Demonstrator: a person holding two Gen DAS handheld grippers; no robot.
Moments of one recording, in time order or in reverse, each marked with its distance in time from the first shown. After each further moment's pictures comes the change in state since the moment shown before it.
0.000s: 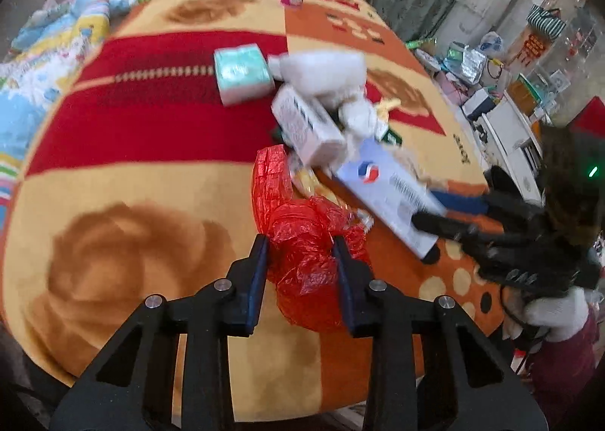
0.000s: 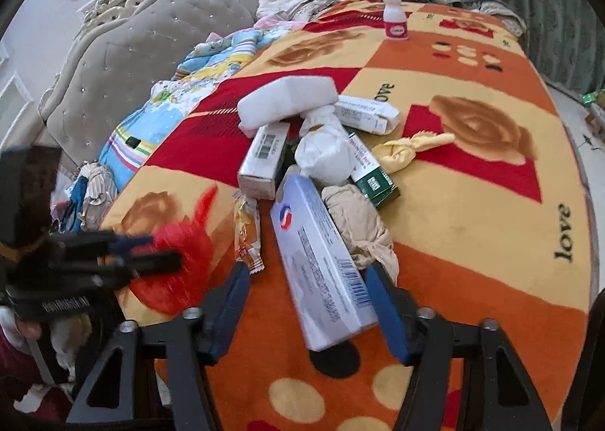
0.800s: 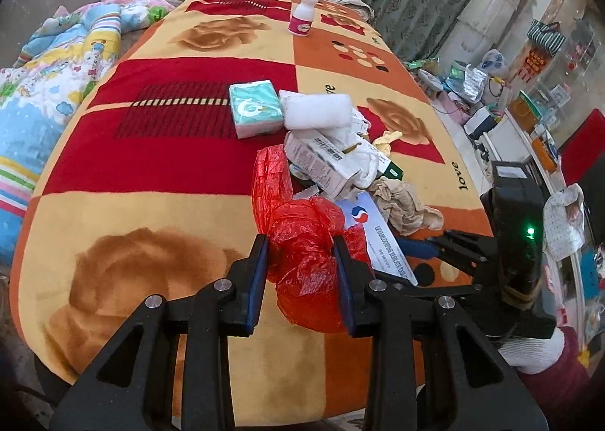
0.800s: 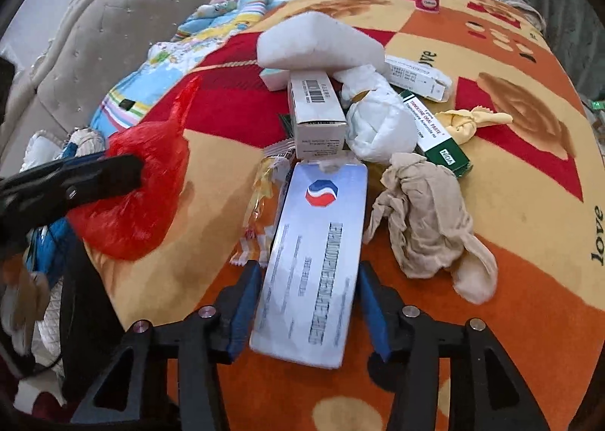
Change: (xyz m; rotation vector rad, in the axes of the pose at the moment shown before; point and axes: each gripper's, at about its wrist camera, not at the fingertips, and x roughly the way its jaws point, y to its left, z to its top) left arm -0.014 0.004 0.008 -0.017 -0.063 0.009; right arm 0.048 0.039 0.002 -0.049 0.121 -0.047
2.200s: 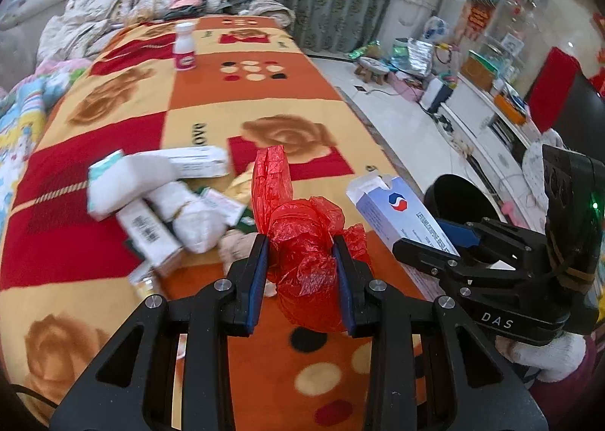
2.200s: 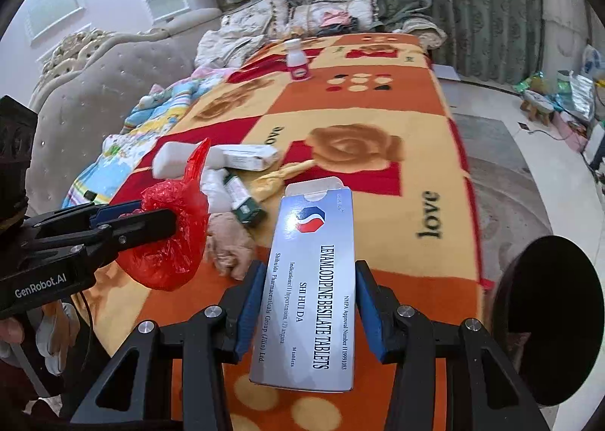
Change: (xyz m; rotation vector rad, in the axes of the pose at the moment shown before) left arm 0.039 -0.151 0.031 0.251 -0.038 -0.082; right arm -0.124 -0.108 -0.050 0.215 -0.281 -0.149
